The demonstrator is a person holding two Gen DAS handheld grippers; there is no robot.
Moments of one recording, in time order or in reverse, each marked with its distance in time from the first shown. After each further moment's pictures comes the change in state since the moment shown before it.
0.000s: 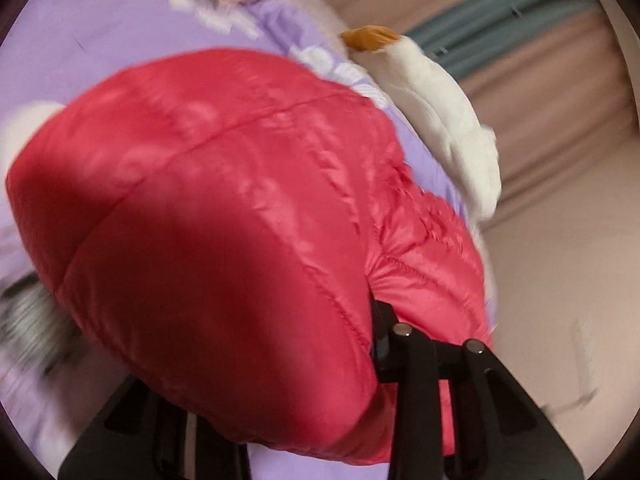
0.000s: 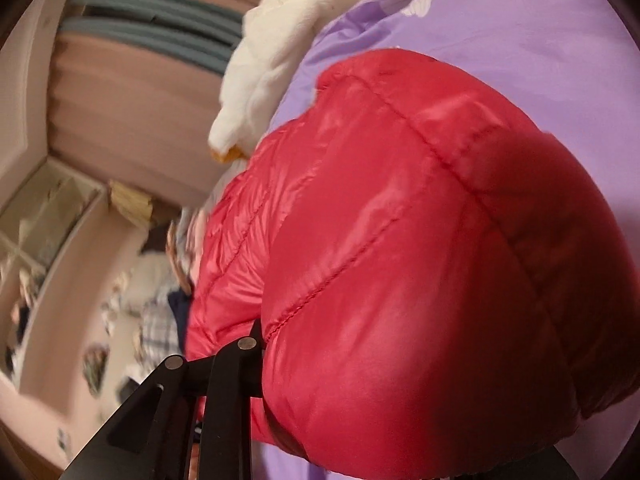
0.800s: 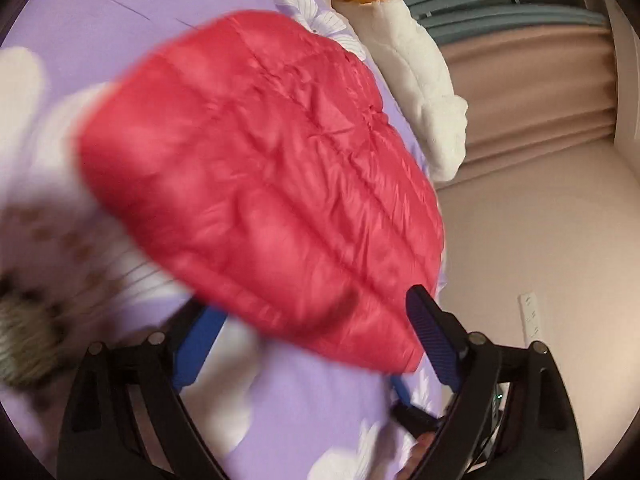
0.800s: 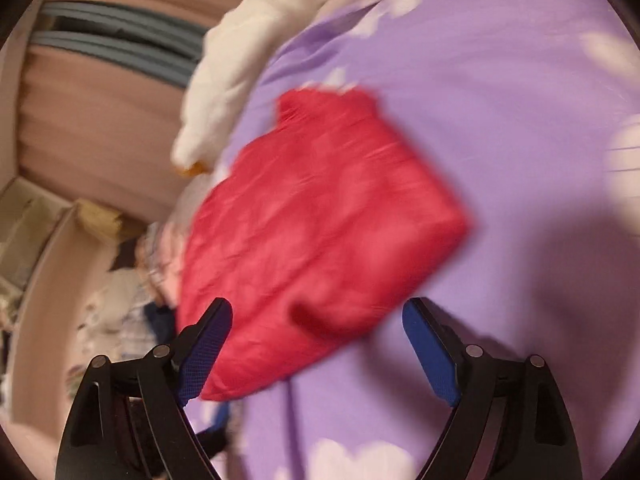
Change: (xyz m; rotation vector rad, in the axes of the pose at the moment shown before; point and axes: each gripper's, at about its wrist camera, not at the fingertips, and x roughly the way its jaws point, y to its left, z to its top) left arm 0.048 0.028 0.013 -0.140 0.212 -0.242; right arm 0.024 -0.011 0.037 0.144 -0.009 -0.082
